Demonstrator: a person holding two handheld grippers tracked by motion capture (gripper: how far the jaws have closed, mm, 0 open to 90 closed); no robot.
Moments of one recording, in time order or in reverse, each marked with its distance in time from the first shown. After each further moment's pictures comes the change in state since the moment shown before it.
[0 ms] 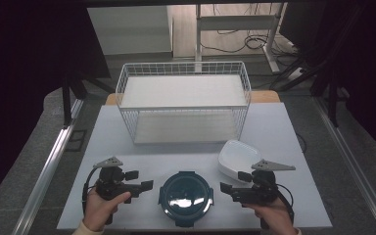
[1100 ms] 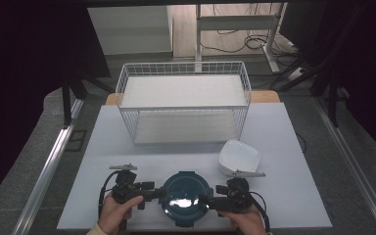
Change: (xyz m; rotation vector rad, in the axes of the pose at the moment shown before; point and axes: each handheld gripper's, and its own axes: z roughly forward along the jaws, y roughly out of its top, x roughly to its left) left arm -0.002 -0.015 0.041 0.095 -0.170 -0.151; right arm 0.026 -0.026 0.054 0.108 0.072 0.139
